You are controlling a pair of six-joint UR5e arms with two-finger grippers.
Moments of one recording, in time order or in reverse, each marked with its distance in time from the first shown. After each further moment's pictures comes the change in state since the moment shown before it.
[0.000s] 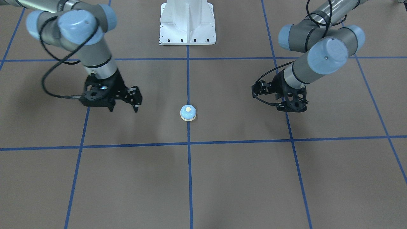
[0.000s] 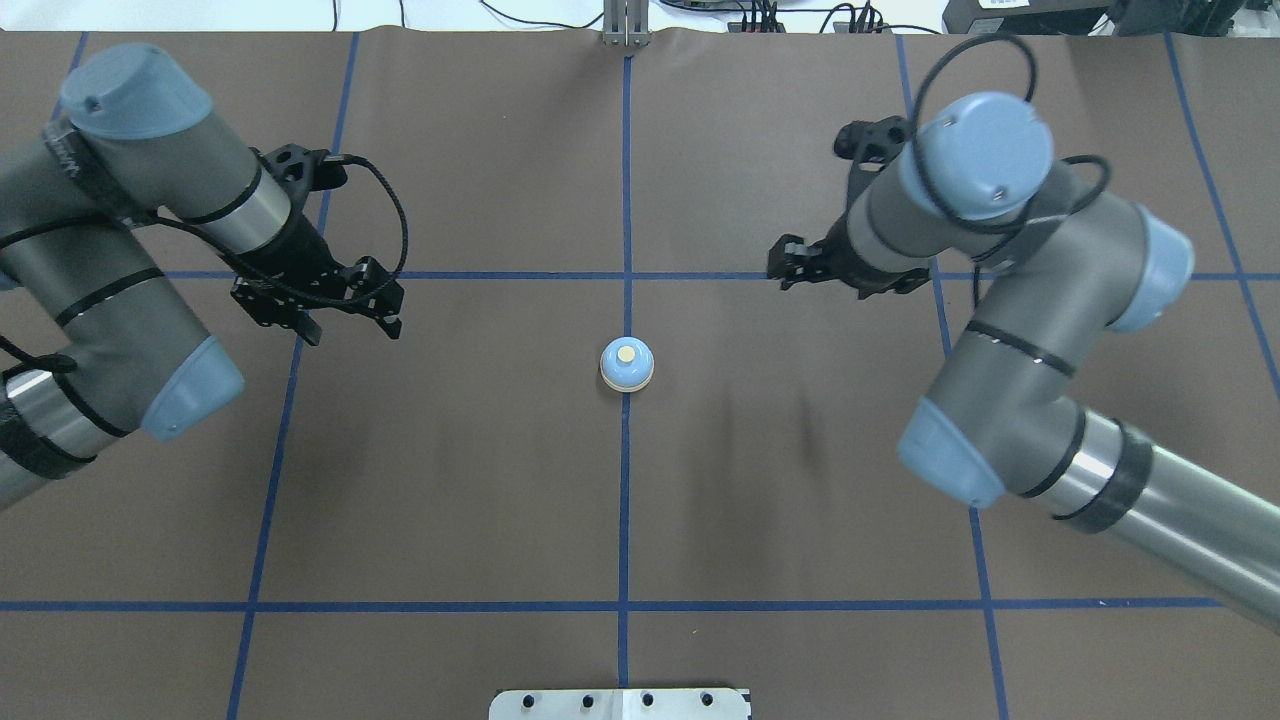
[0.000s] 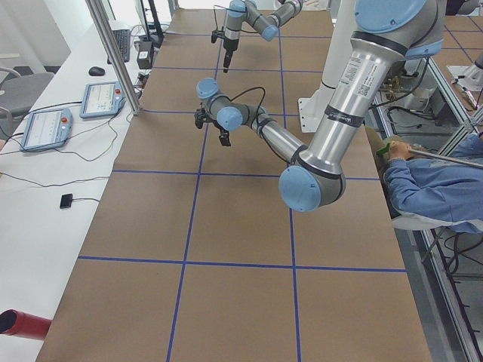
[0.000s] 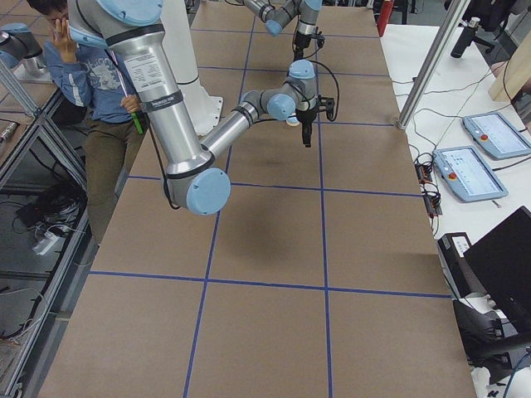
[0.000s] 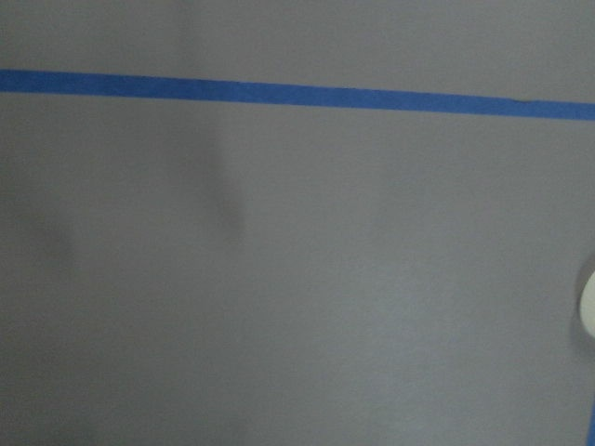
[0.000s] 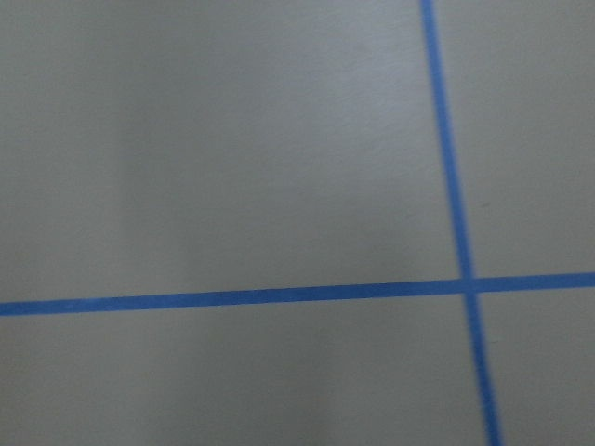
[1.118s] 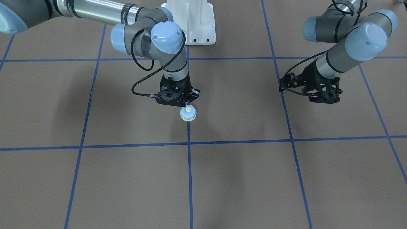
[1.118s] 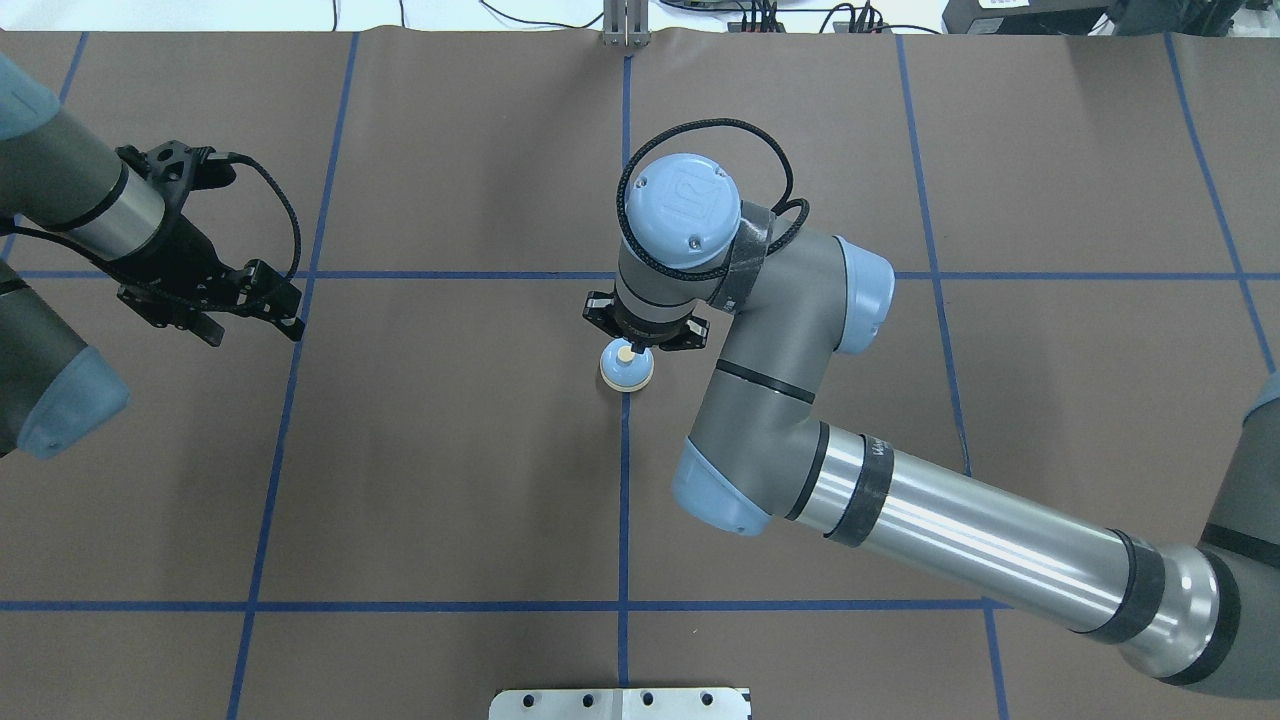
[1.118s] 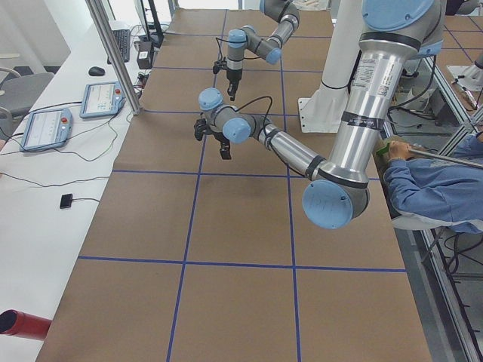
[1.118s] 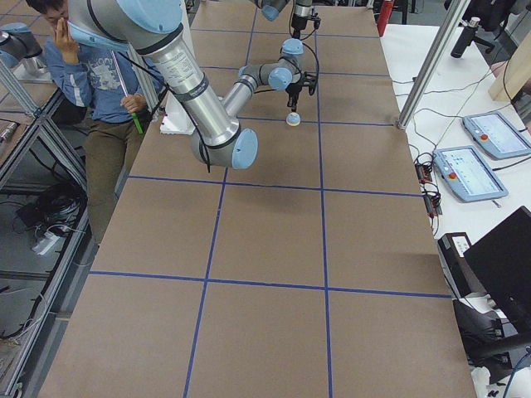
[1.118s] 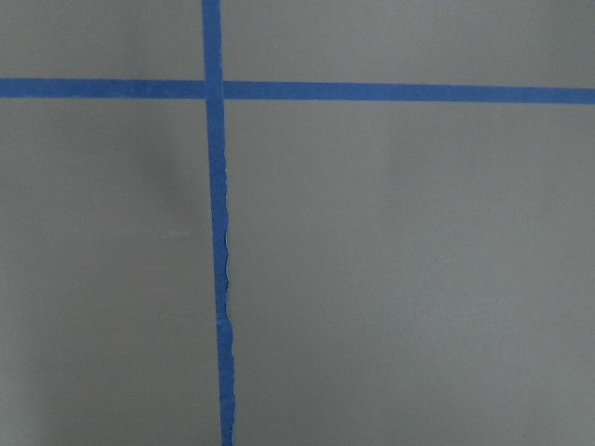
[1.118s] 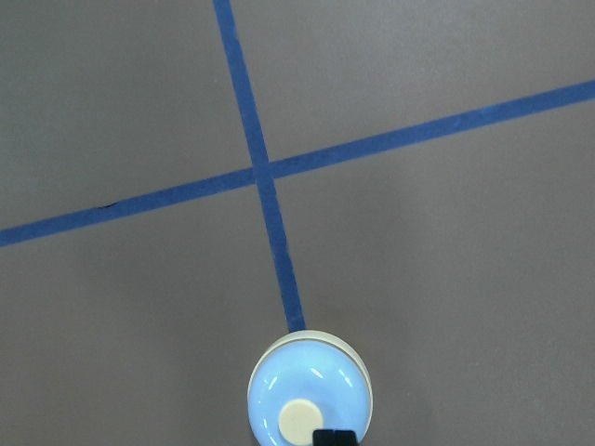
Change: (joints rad) left arm -0.063 0.135 -0.100 0.000 0.000 0.057; right arm -0.121 0.284 -0.288 0.000 0.031 0.195
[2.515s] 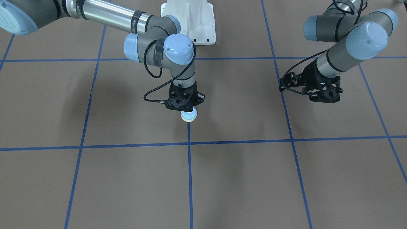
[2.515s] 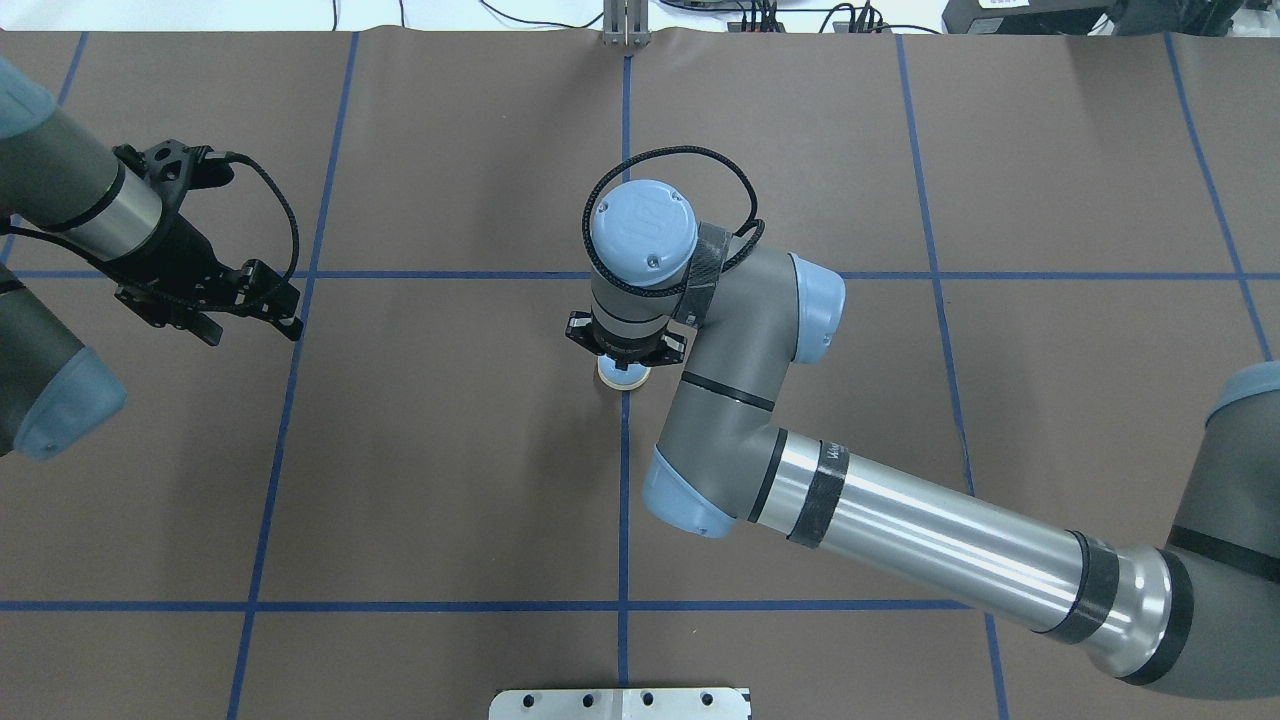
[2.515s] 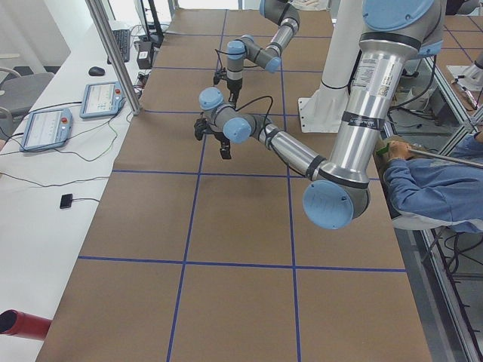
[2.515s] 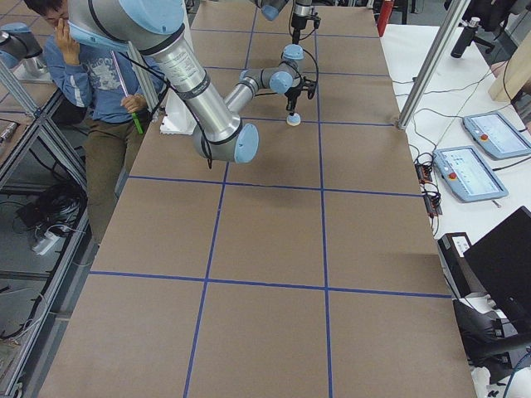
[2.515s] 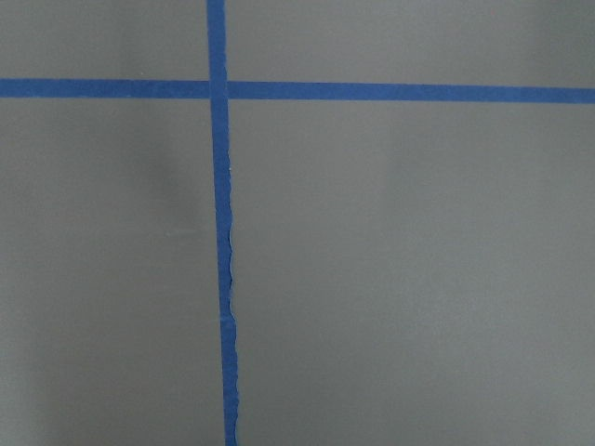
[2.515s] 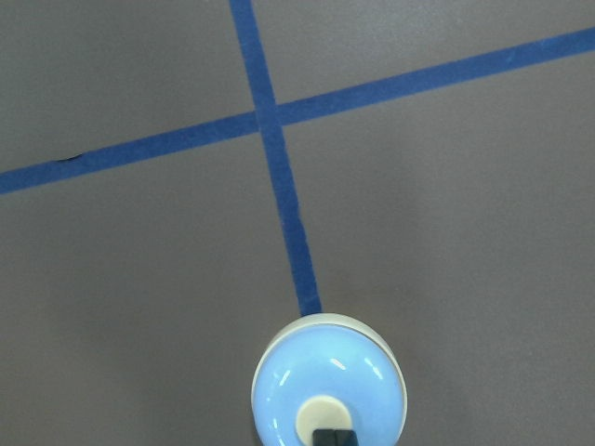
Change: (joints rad) left arm 0.000 0.002 -0.006 0.000 0.002 -0.001; right arm -0.025 0.045 -0.114 0.049 0.003 -0.003
